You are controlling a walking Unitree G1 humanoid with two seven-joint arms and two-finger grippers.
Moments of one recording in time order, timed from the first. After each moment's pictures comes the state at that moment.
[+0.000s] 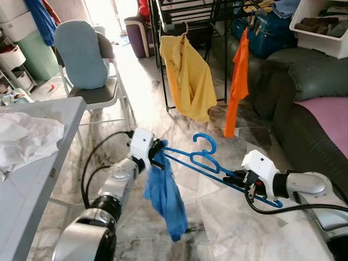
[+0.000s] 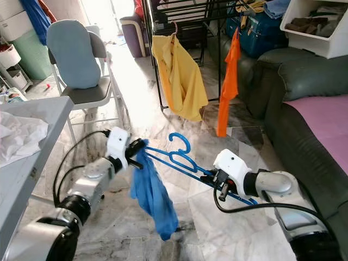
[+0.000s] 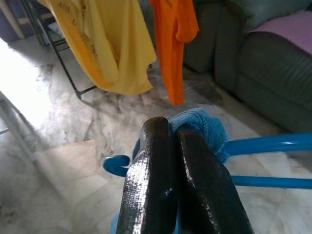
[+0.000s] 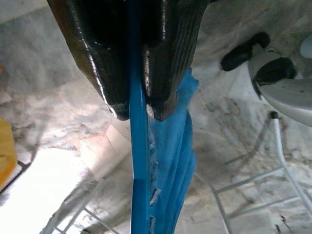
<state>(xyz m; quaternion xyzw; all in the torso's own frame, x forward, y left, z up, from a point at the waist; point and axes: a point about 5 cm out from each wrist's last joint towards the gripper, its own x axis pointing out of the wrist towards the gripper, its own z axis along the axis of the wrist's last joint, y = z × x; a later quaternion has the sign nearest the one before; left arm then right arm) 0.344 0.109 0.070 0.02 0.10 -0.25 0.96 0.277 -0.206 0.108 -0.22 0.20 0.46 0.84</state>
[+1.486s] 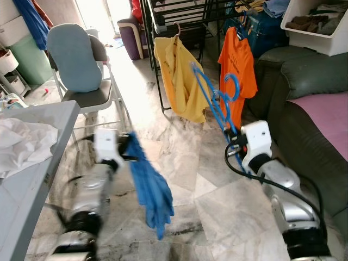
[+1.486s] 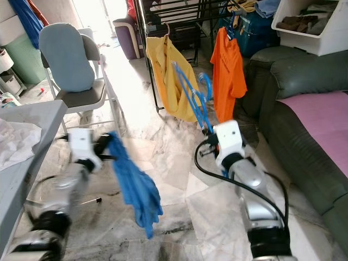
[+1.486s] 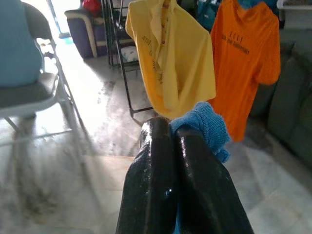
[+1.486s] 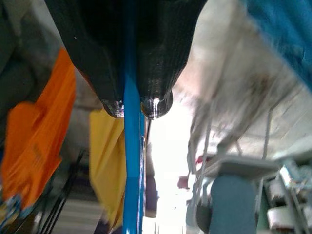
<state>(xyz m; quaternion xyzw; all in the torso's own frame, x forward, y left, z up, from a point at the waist) 0.326 0.185 0.082 -0.02 0.04 -0.10 0.99 0.309 -0.169 0.118 -0.09 0.04 0.17 0.98</state>
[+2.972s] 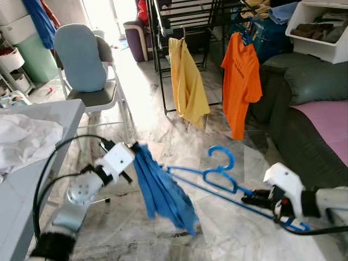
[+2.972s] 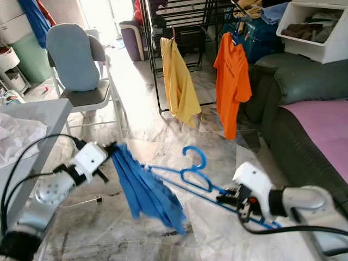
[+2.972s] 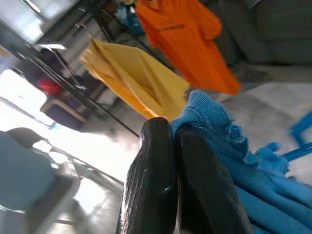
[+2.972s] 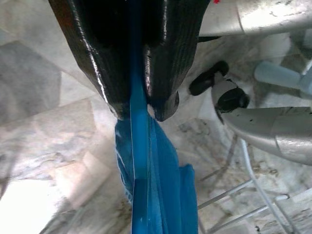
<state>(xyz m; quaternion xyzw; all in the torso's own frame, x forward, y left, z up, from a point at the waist) 0.301 0.173 0.106 0.29 -0.03 -0.27 0.92 0.233 -0.239 0.126 -0.17 0.27 0.47 0.82</state>
